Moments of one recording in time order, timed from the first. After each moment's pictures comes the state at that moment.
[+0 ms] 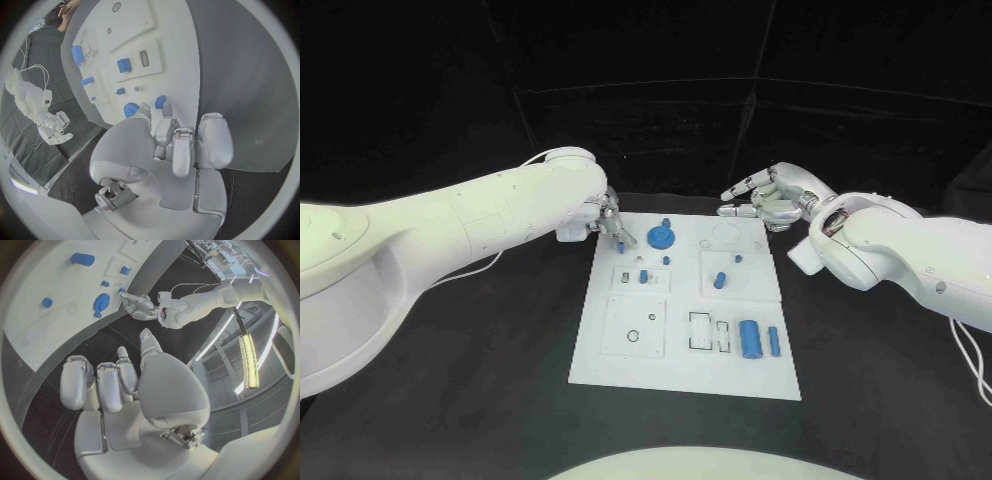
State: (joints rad) left arm 1.37 -0.37 -0.15 0.86 -1.02 0.35 -0.55; left_hand 1.20 0.05 -0.08 0.25 0.05 0.88 0.06 0.62 0.46 1.35 -0.01 1.27 1.15 1.47 -0.08 1.57 1.31 0.08 1.45 0.03 1.31 1.22; right arm 1.27 -0.82 -0.05 1.46 -0.80 -0.33 0.06; right_hand 1.36 0.02 -0.15 0.11 0.24 0.91 0.16 0.14 0.08 1.37 0.08 1.32 1.30 1.47 0.00 1.40 1.28 0.05 1.38 0.11 1.40 1.27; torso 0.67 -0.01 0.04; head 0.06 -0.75
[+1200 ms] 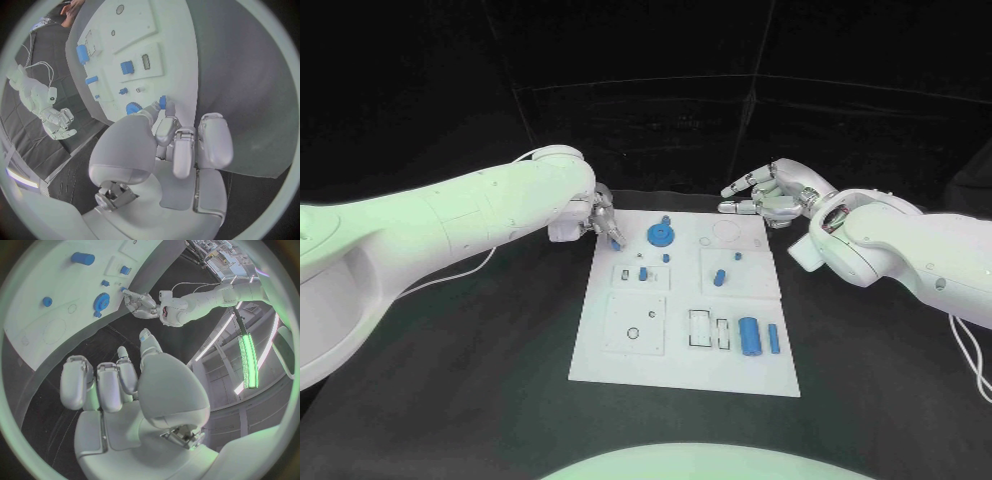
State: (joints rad) left arm 1.37 -0.43 -0.15 0.93 -0.97 0.32 -0.53; left_hand 1.31 0.03 0.32 0.12 0.05 0.88 0.05 0.65 0.44 1.36 -0.02 1.26 1.14 1.47 -0.09 1.57 1.31 0.08 1.46 0.02 1.31 1.24; right arm 1.27 -0.82 -0.05 1.46 -0.80 -0.33 0.07; right_hand 1.36 0.02 -0.15 0.11 0.27 0.91 0.16 0.15 0.08 1.37 0.08 1.32 1.30 1.46 0.00 1.40 1.28 0.05 1.38 0.11 1.40 1.27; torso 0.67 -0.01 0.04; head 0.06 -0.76
